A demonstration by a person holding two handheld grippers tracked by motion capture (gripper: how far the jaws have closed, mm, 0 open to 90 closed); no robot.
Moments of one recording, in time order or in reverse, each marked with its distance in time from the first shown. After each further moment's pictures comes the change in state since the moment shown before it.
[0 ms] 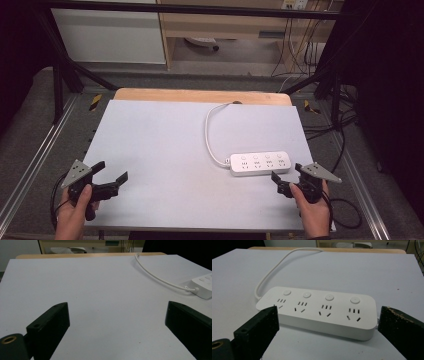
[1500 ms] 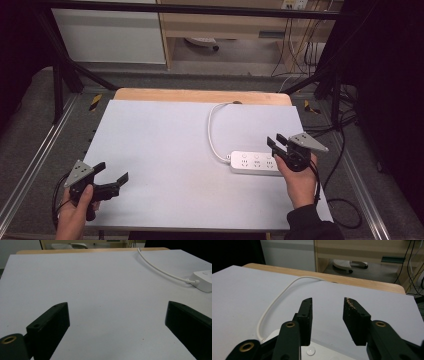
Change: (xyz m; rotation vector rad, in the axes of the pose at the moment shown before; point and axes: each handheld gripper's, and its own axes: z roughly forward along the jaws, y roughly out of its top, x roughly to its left) left arm 0.001 -0.004 0.004 0.028 0.011 0.004; right arm 0.016 0.073 0.042 -0.104 -0.032 -0.086
